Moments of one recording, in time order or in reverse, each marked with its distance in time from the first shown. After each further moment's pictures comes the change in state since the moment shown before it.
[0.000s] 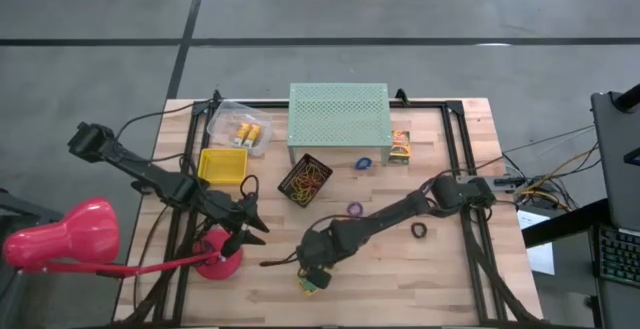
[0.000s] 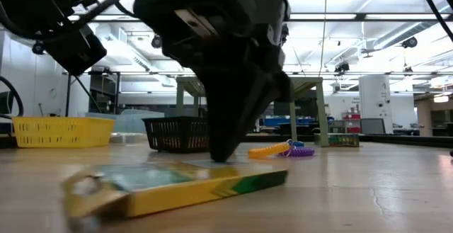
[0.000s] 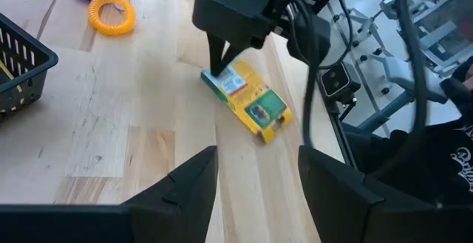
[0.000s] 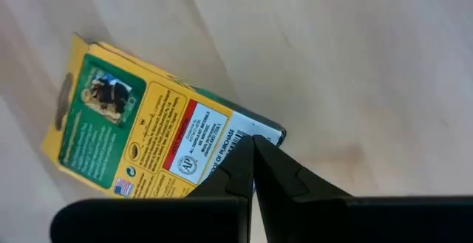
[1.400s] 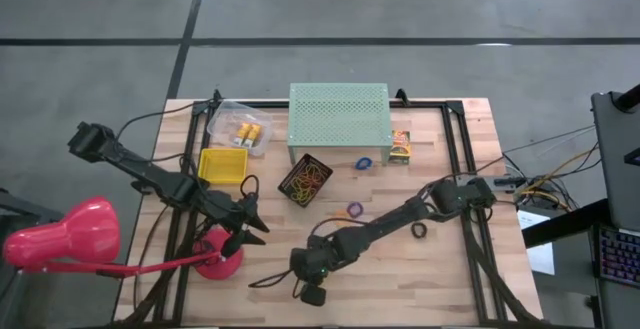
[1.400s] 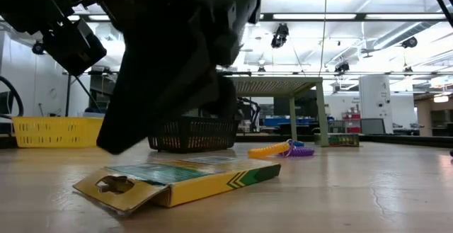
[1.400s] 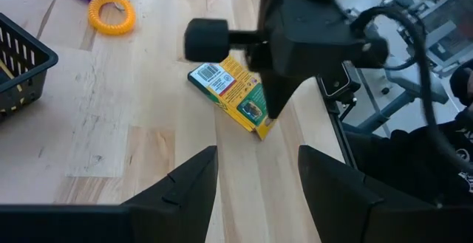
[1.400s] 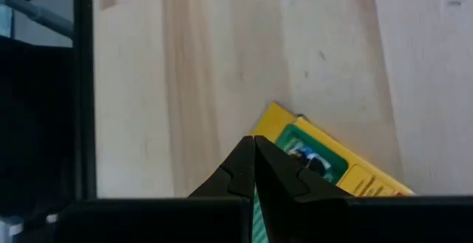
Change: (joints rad) left arm 0.000 0.000 0.000 0.000 0.000 0.000; right arm 0.029 0.005 -0.045 0.414 -0.119 -0.230
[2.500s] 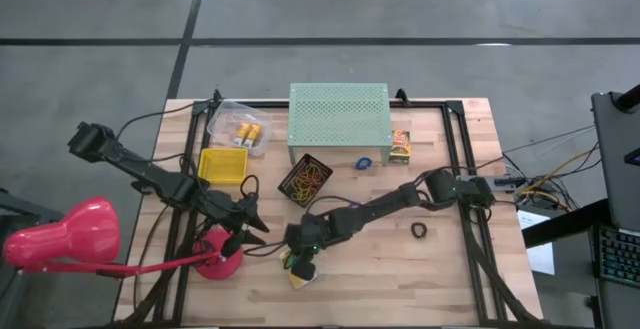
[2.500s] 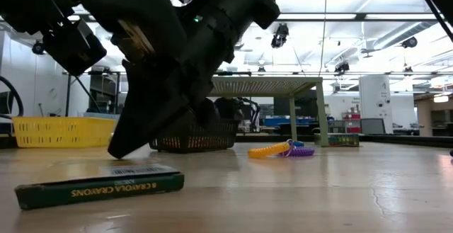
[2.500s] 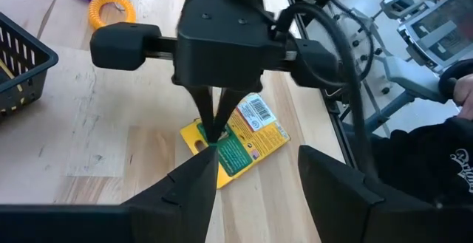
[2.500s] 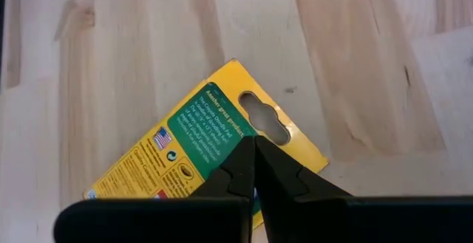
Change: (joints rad) left arm 0.000 0.000 0.000 0.000 0.000 0.001; right arm -0.118 -0.003 -0.074 0.127 0.045 -0.068
